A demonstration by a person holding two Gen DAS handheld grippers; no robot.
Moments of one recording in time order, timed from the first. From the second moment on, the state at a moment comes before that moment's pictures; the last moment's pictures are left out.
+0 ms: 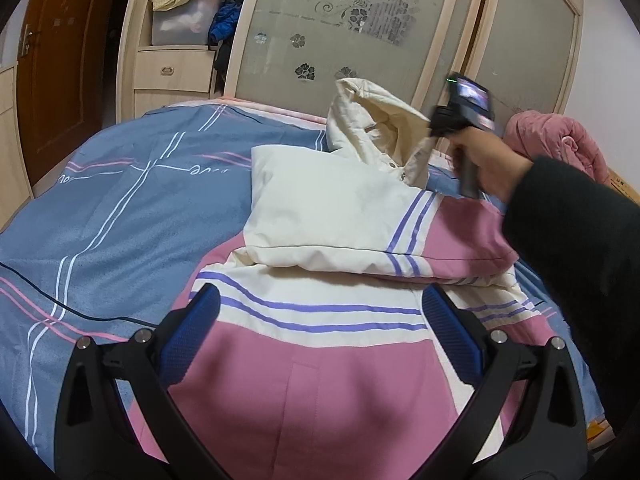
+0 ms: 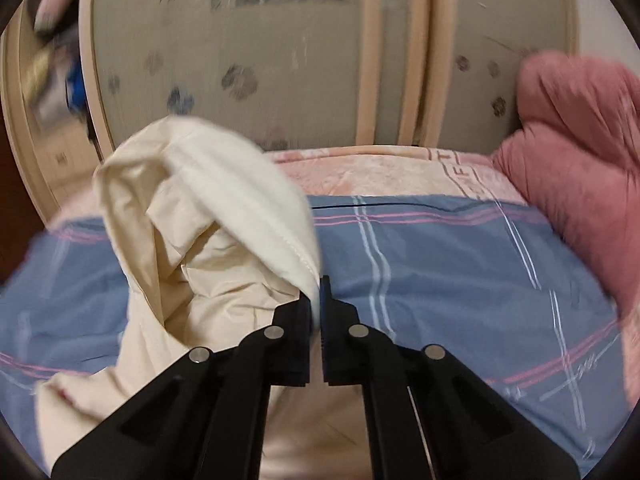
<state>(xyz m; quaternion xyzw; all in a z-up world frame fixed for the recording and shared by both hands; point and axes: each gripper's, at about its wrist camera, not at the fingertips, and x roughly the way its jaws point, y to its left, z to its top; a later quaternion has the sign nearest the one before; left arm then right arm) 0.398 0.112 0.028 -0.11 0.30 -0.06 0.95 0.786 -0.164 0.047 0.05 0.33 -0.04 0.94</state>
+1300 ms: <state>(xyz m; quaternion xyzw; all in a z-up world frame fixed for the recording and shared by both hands) 0.399 0.117 0.023 -0.17 0.31 -0.10 0.93 0.755 -0.187 0.015 0.58 0.25 0.25 0.73</state>
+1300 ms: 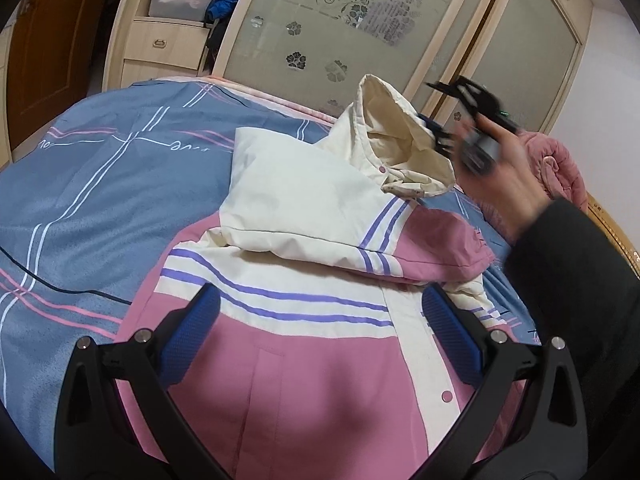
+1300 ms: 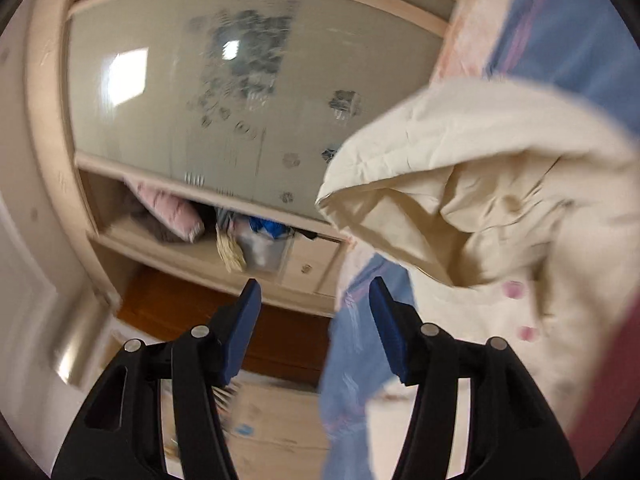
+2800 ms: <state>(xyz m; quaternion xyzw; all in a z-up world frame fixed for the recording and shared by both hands) 0.441 0.092 -0.035 -0.48 0.30 -0.25 0.78 0.545 -0.232 -0.067 0.61 0.21 0.36 0.67</state>
